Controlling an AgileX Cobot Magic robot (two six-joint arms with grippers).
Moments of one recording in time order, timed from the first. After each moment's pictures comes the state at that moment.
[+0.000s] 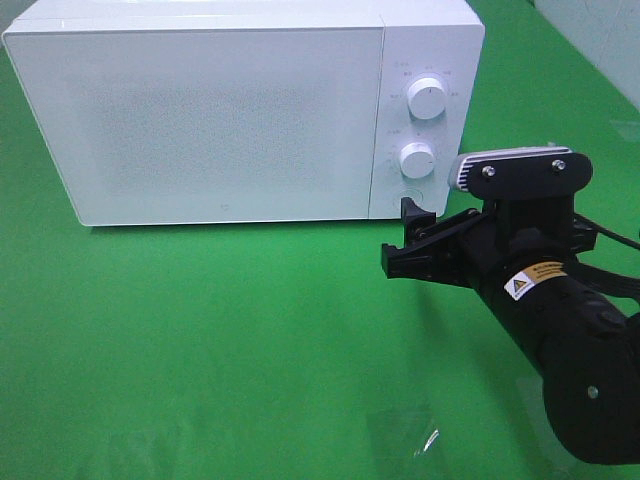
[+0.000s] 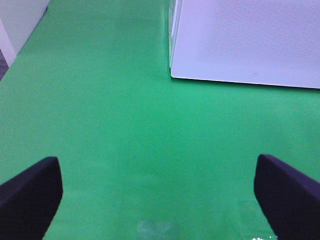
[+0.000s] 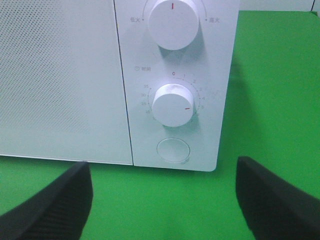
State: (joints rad) left arm 0.06 0.00 -0.52 -0.11 1.08 0.02; right arm 0.83 1.77 -0.38 0.72 -1.21 -0.24
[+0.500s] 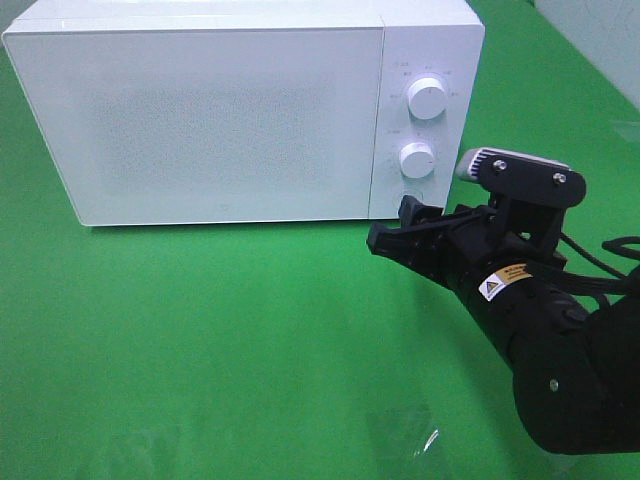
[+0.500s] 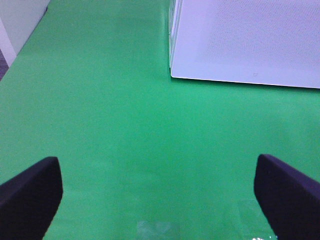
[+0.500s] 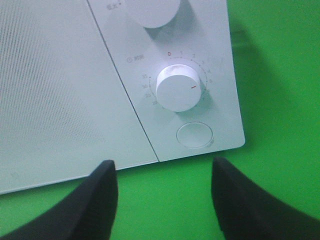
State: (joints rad) left arm 0.06 0.00 -0.52 -0.11 1.08 0.02; right arm 0.83 1.85 -0.43 0.72 -1.21 0.13
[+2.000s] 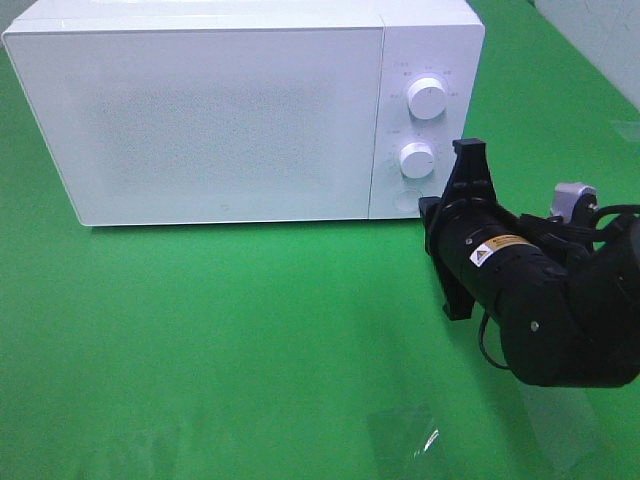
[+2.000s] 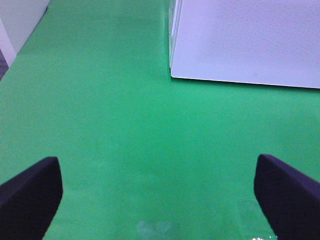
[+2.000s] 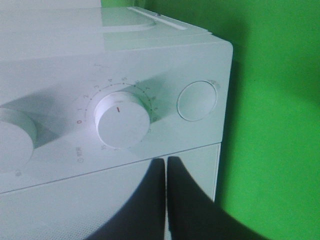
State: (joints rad) left arm 0.06 0.00 -0.52 -0.11 1.08 0.02; right arm 0.68 1.92 -0.54 0.60 -1.08 1.37
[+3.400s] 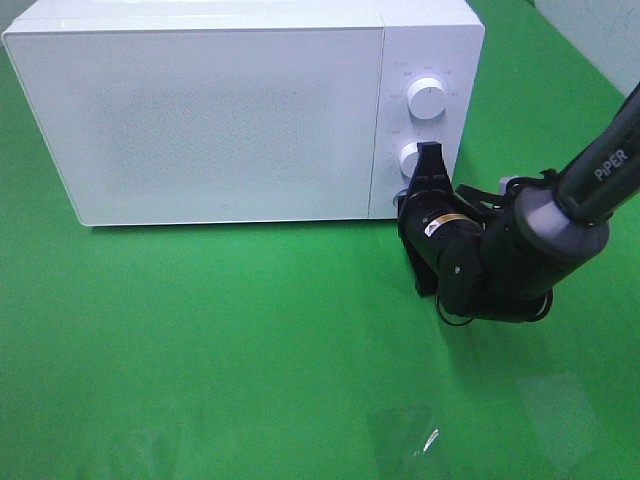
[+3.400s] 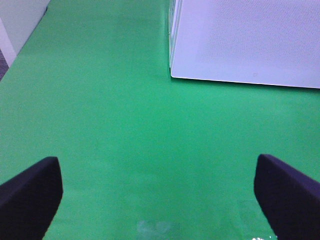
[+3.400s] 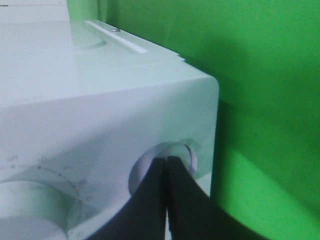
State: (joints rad) left arm 0.06 0.00 -0.52 -0.11 1.08 0.02; right arm 0.55 2.19 -0.84 0.55 -0.98 1.34
